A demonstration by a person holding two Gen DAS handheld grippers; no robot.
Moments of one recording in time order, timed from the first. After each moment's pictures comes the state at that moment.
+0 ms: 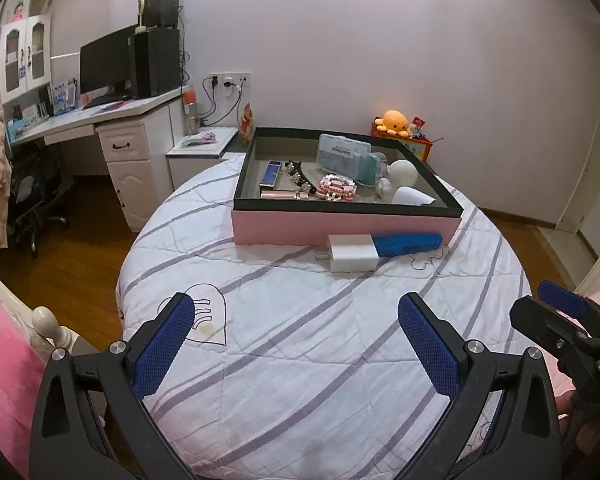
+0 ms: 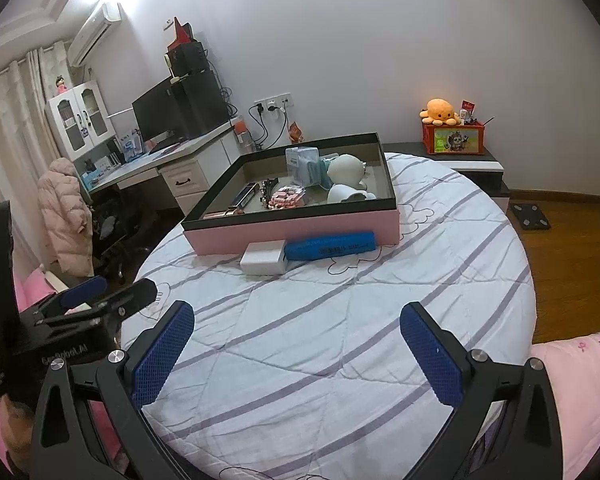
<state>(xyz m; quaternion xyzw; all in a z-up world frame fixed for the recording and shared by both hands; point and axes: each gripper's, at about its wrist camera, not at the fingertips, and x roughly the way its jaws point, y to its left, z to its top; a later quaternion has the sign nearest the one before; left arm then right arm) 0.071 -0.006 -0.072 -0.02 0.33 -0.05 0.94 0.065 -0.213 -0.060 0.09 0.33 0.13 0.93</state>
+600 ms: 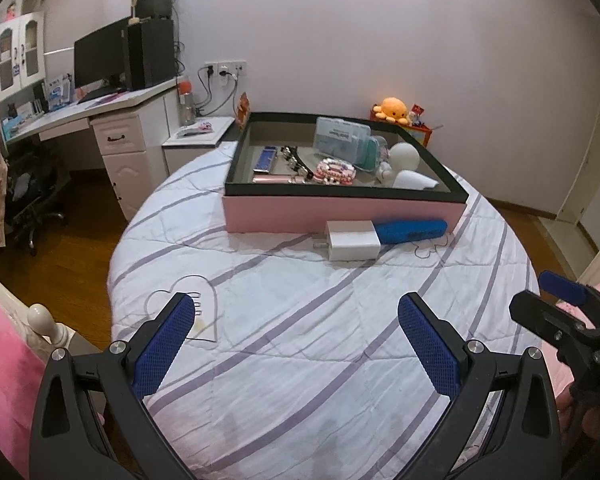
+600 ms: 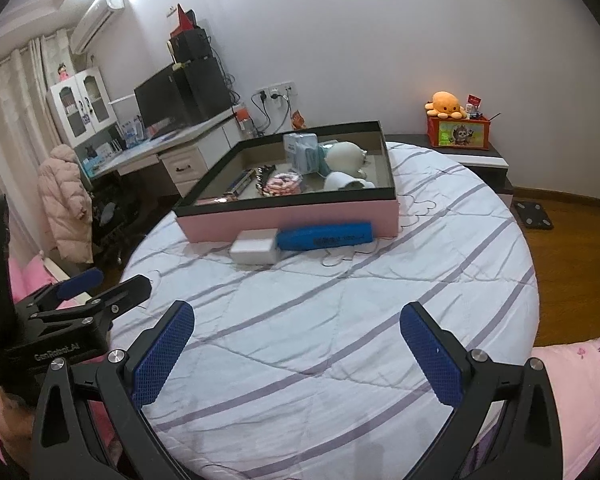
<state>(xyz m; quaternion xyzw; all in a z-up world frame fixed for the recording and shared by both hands) 0.085 -0.014 -0.087 -0.02 0.36 -0.06 0.93 0.076 -0.217 -0.071 0.07 0.35 0.13 0.92</state>
